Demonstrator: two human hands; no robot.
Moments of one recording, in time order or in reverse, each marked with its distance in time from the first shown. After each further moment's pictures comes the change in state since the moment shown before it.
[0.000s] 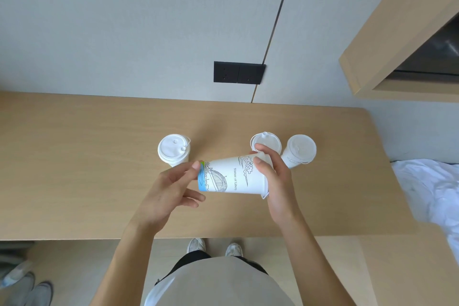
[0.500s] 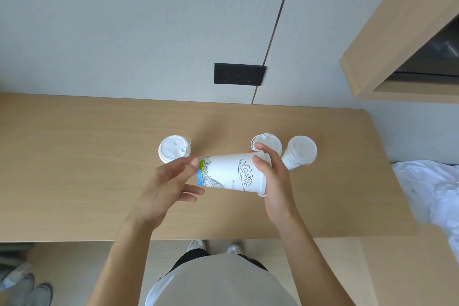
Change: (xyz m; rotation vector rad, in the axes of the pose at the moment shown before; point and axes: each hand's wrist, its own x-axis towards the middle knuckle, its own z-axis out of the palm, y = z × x) left_hand 0.008 0.004 -0.009 0.001 0.012 0.052; right_hand 0.002 -0.002 0.008 0.024 0.008 0.042
